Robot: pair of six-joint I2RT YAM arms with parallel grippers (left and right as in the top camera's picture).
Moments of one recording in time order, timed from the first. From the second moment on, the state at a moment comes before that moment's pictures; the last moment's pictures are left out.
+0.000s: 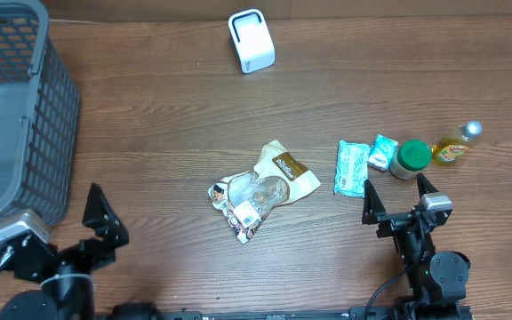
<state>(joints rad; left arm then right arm) 0.05 0.33 0.93 -0.75 -0.20 -0.37 0.06 0.01 0.02 -0.03 -0.08 0.10</state>
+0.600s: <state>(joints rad) 0.05 0.02 0.37 0.13 -0.20 -0.47 0.06 0.01 0.02 -0.03 -0.08 0.10</state>
